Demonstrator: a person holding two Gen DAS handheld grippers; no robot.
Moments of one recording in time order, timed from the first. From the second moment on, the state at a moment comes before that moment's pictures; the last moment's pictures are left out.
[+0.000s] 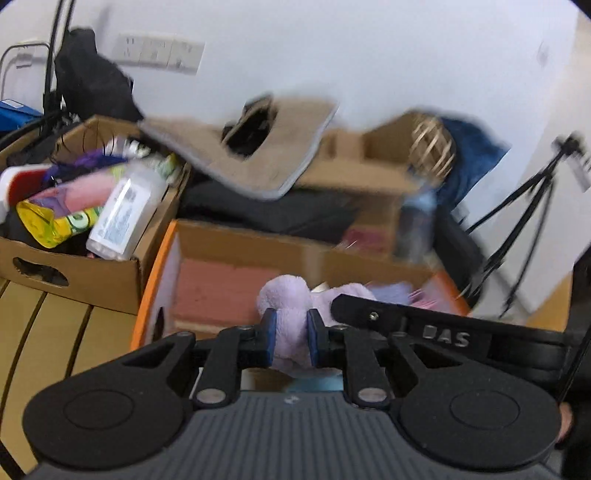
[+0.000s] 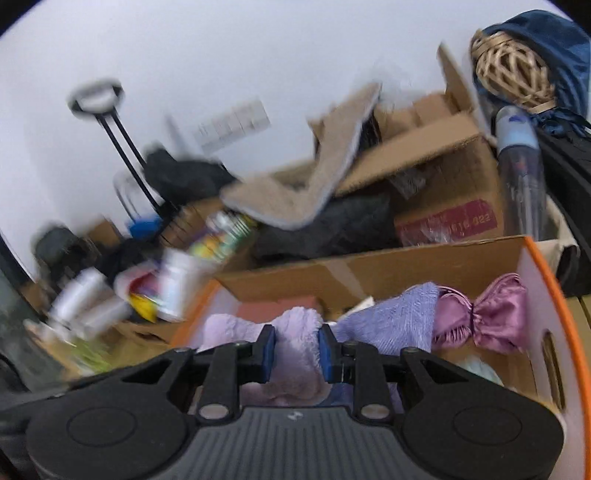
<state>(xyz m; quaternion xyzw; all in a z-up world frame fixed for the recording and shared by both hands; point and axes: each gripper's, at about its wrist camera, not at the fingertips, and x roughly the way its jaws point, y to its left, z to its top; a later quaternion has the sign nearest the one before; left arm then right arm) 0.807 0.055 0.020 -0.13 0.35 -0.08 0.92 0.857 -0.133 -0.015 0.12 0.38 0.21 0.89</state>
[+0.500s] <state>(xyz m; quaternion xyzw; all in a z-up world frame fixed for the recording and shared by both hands) 0.786 0.067 0.020 -0.11 0.38 -0.06 0.92 0.851 -0.134 -0.028 0.08 0.42 0.20 0.88</state>
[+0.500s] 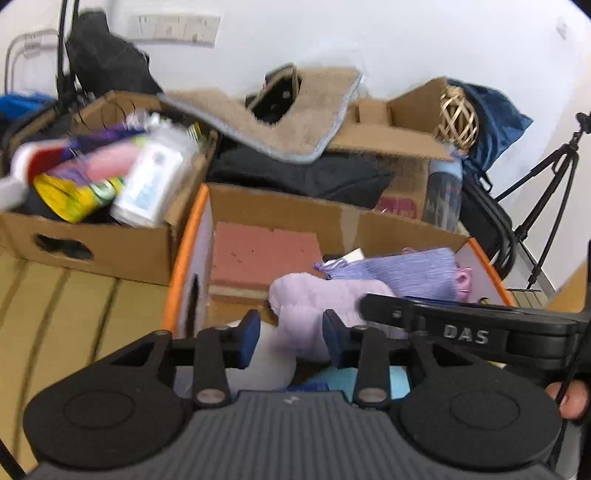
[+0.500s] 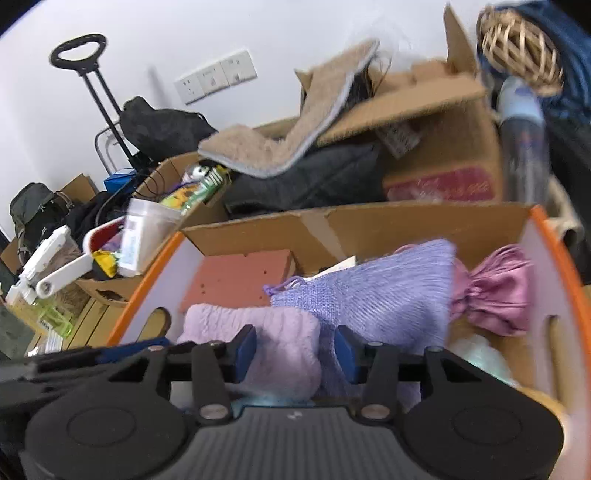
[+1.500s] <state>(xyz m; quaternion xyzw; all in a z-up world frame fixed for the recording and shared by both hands) 0.265 0.018 0.099 -0.03 0.18 -0.03 0.98 0.306 -0.267 0.094 0.00 0.19 0.15 0.97</state>
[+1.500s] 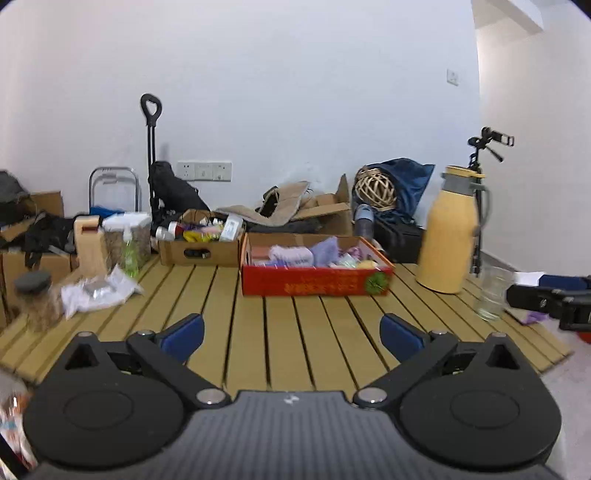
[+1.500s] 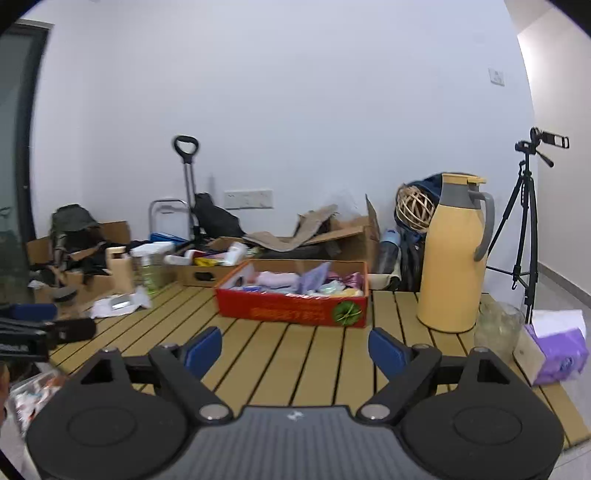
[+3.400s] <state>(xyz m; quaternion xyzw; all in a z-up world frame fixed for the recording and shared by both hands) -0.009 0.006 0.044 0.01 0.13 0.00 0.99 -0.004 -0.236 0.018 0.01 0.11 0.13 0.98</state>
